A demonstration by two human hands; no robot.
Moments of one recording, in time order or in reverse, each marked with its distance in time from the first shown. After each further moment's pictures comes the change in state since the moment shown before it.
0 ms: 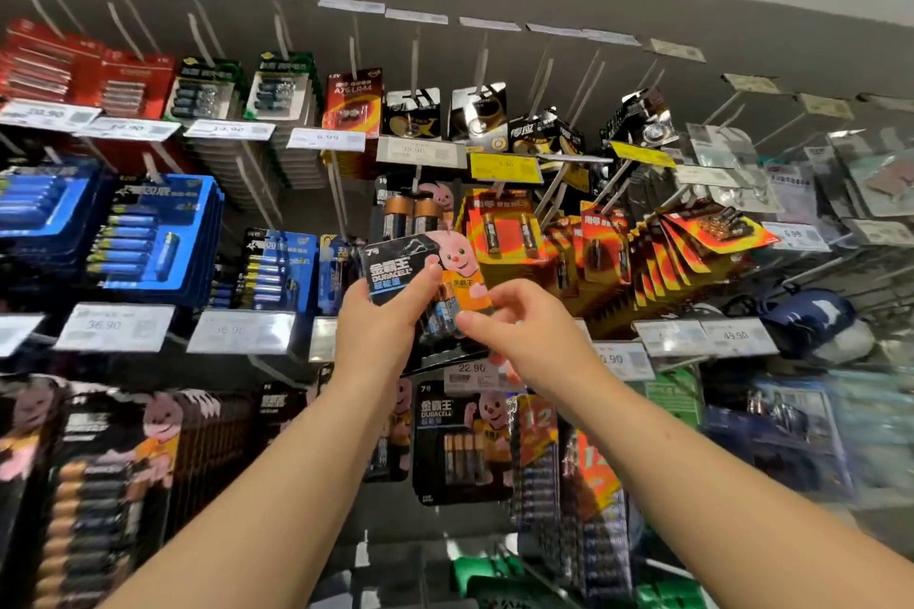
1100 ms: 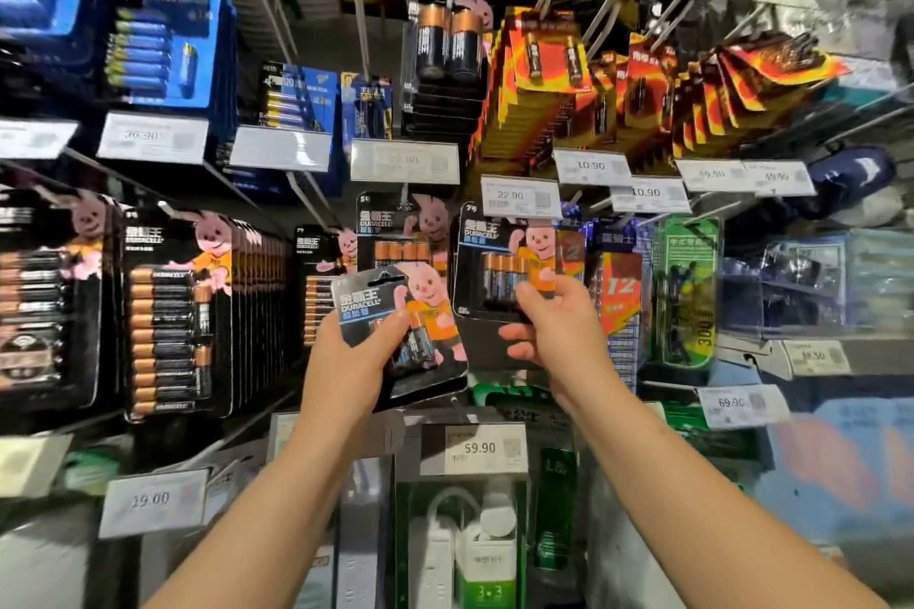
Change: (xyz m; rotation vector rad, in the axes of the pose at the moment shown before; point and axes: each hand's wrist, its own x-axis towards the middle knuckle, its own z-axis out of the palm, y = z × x) left_hand -0.113 -0.097 -0.103 0.159 -0.026 -0.209; right_hand -0.094 0.085 0.065 0.404 0.185 0.387
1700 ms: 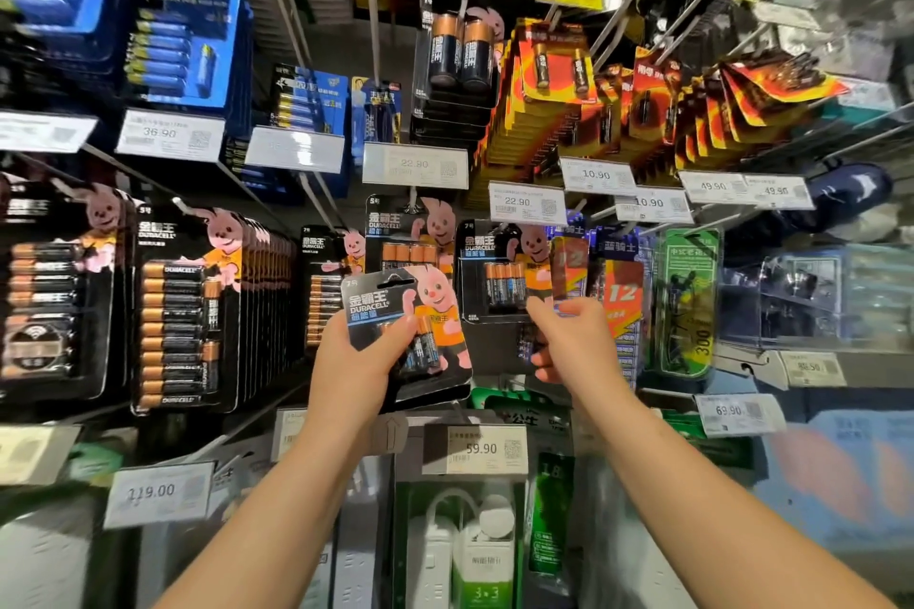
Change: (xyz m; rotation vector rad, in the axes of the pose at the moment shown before) left_hand 0.001 -0.009 -0.005 -0.061 0.000 -0.006; right_hand 0.013 0.014 -0.015 -0.229 0.075 0.059
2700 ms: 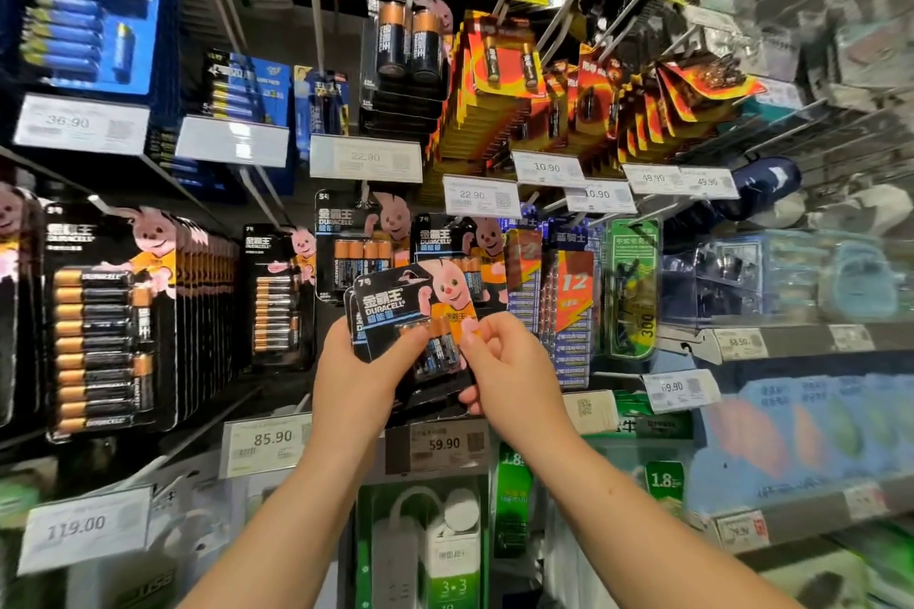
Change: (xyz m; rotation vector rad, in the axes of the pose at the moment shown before) left_hand -0.011 -0.008 0.032 0.060 -0.020 0.033; right_hand -0.057 0.003 0.013 -0.184 -0.083 -0.224
